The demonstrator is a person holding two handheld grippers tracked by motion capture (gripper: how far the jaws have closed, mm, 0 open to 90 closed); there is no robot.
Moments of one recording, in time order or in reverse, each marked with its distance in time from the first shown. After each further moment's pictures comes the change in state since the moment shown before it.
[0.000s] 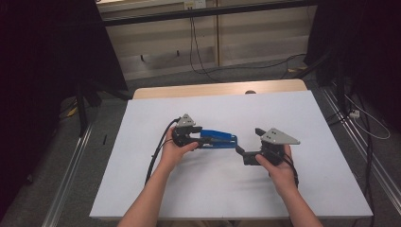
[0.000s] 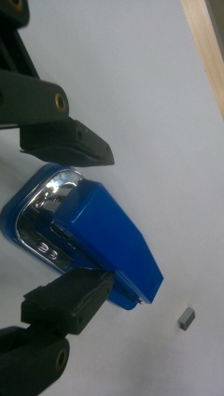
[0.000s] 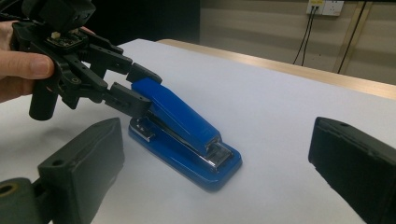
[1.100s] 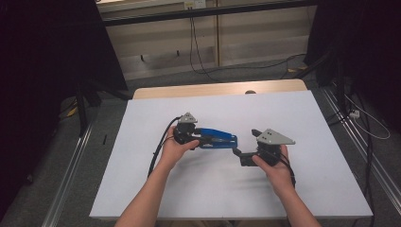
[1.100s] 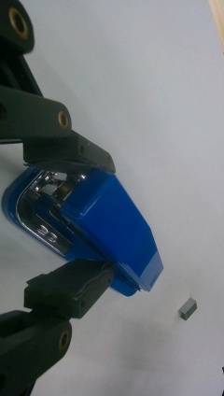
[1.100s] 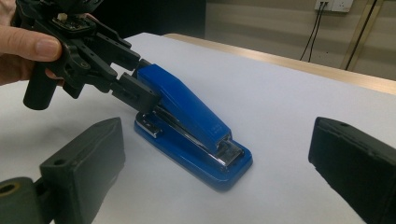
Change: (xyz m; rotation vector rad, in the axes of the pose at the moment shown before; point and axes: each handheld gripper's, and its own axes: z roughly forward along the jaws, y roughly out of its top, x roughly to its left) left arm -0.001 0.011 -0.001 0.061 -0.032 -0.057; right arm 0.005 -0.001 0.007 0.014 0.020 -0.012
